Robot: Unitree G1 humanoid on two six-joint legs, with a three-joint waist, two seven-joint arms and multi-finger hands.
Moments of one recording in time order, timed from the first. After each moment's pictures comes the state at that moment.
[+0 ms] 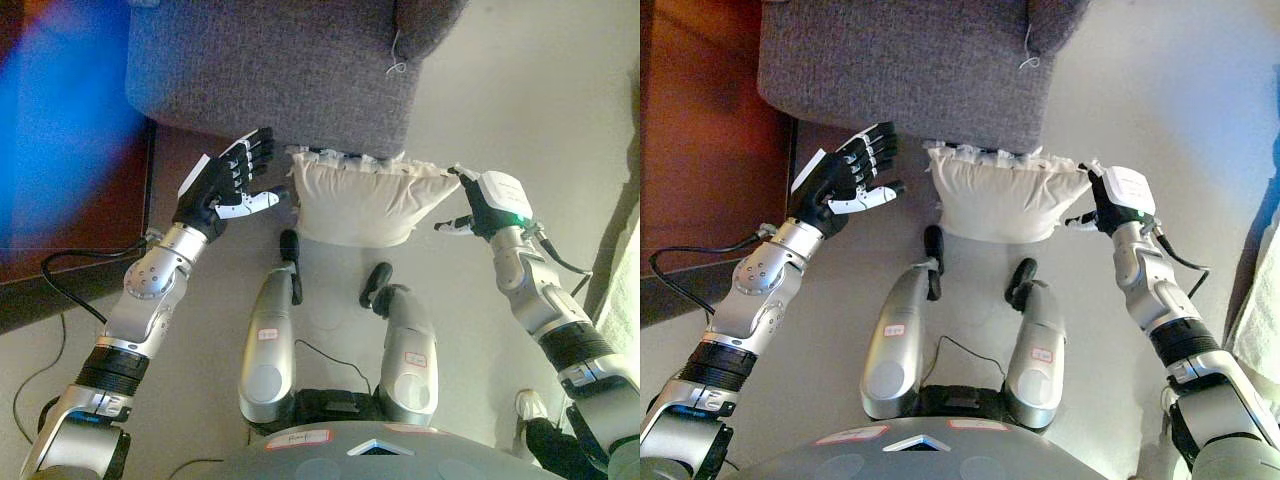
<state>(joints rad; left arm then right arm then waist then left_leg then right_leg) -0.16 0.65 -0.21 0.11 -0.52 -0.21 -0.16 -0.33 -0.70 0.38 0.40 -0.48 0.13 -0.22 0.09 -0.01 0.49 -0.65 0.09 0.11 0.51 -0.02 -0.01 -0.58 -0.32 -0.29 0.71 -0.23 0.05</state>
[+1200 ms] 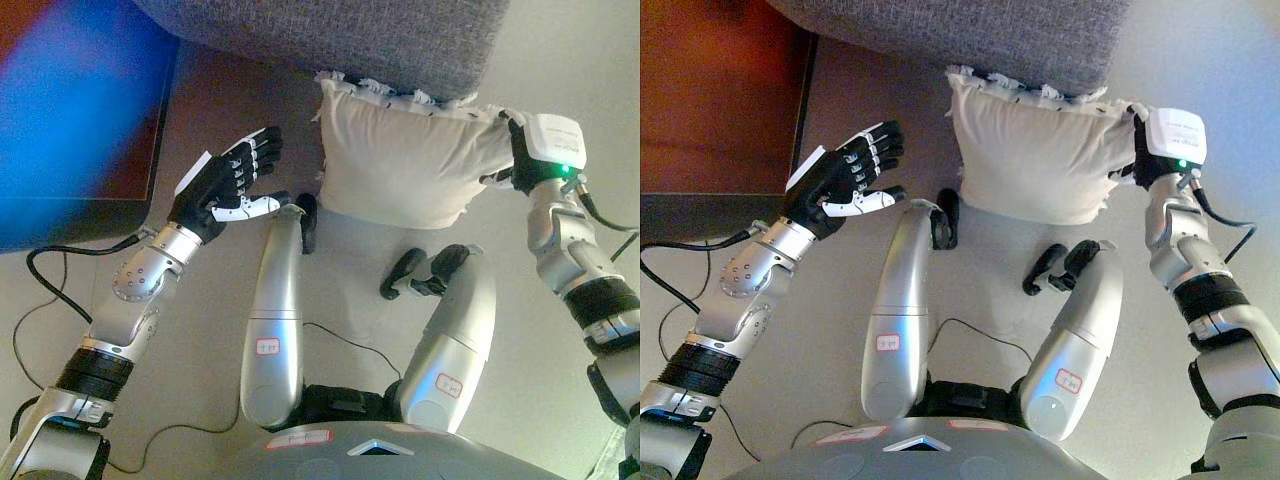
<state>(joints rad) -0.15 0.75 -0.25 0.06 -0.60 -0.24 -0.22 -0.59 -0.83 0.50 0.57 -0.50 0.22 -0.29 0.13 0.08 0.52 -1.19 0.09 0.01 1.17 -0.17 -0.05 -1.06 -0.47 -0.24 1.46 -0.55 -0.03</state>
